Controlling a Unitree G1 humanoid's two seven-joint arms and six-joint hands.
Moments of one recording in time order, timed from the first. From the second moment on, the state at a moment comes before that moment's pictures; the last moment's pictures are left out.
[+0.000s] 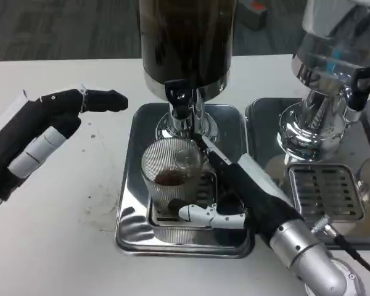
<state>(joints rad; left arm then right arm) -0.29 0.51 0.19 0.66 -0.27 -0.80 -0.78 -0.10 -0.17 0.32 0.13 -0.37 -0.06 0.13</state>
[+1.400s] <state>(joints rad) -0.16 0.53 0.20 0.61 -0.26 -0.75 -0.75 -0.19 -0.05 0.38 0.28 -0.49 -0.03 -0.11</state>
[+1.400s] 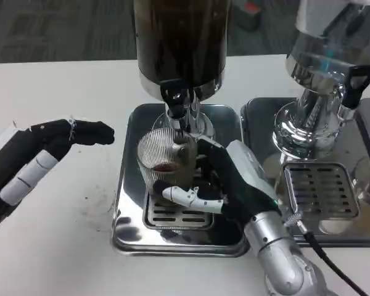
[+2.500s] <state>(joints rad) -0.17 0.53 0.19 0.64 -0.26 -0.75 -0.75 0.00 -0.06 0.35 0.15 -0.47 -0.10 -0.20</state>
